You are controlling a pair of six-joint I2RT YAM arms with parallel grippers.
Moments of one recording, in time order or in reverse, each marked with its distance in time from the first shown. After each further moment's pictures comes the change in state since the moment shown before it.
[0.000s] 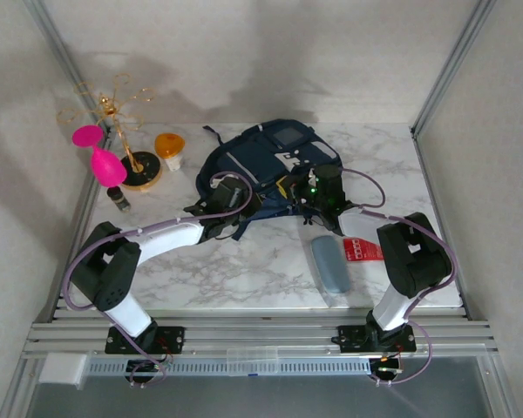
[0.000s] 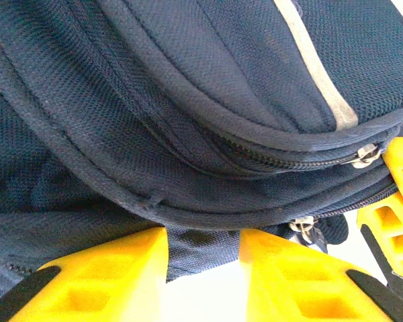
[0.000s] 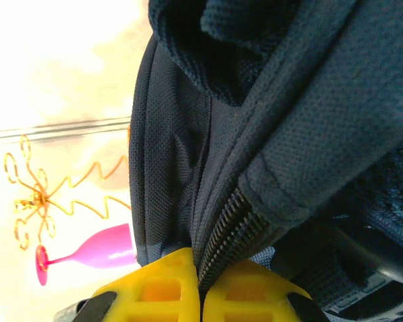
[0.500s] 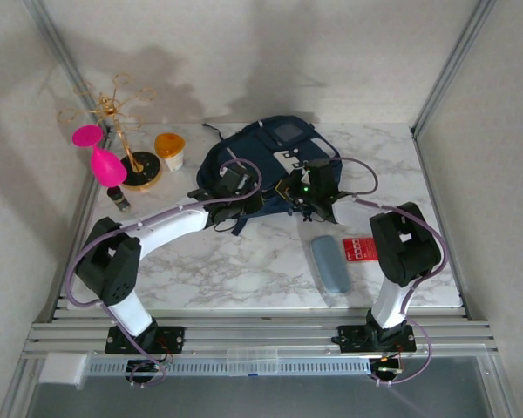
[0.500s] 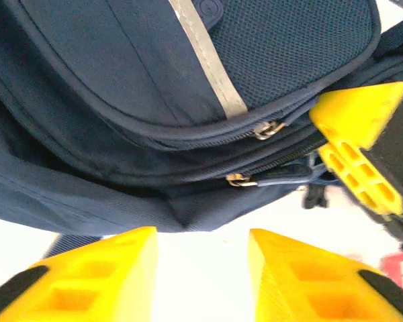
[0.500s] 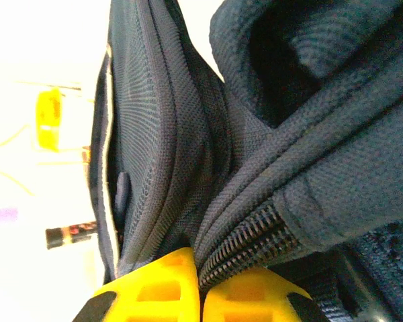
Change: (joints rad) left arm -0.014 0.049 0.209 -0.324 0.000 0.192; right arm -0.003 0.095 0.137 -0.251 0.002 -0.360
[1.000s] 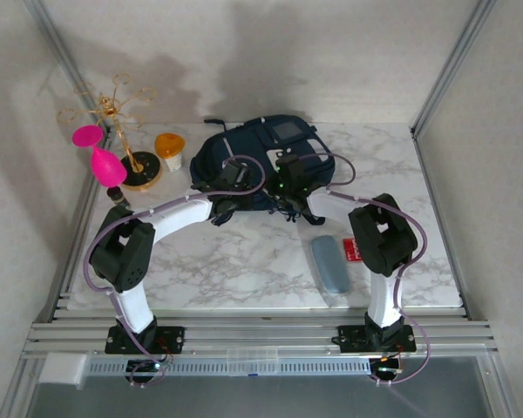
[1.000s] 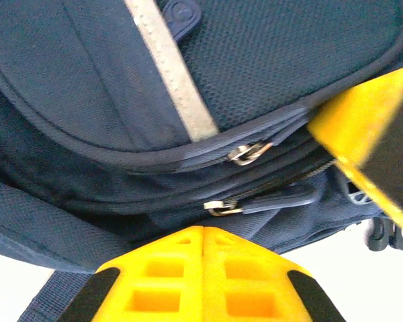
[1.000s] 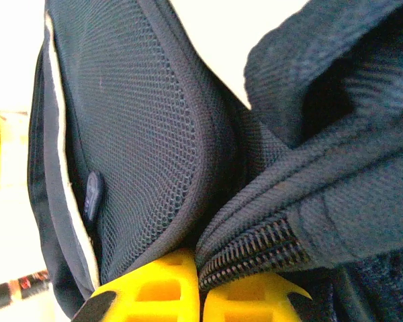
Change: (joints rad) left arm 0.076 0.117 0.050 -0.007 -0.068 0.323; right arm 0.130 0.148 0.246 -0.222 0.253 -0.016
